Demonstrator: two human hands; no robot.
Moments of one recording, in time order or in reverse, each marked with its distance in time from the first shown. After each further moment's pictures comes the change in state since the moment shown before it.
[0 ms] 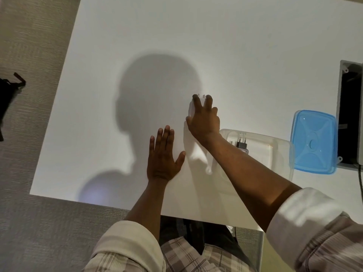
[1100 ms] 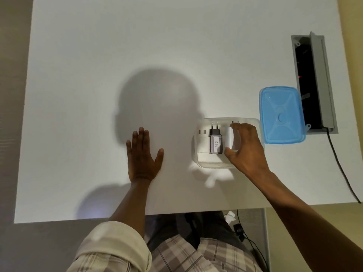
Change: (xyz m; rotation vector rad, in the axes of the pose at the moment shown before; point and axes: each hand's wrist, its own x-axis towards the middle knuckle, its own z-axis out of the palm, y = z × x) left_hand -0.002 0.004 -0.011 0.007 -0.066 0.004; right_hand -0.148 0.171 -0.055 0.279 0.128 0.151
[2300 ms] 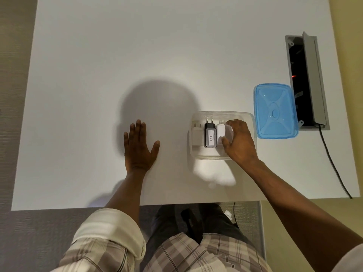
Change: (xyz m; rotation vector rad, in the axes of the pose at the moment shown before) left_hand 0.016 -0.001 -0.003 -0.022 -0.091 -0.008; right_hand 0.019 0.025 0.030 0.031 -0.023 0.025
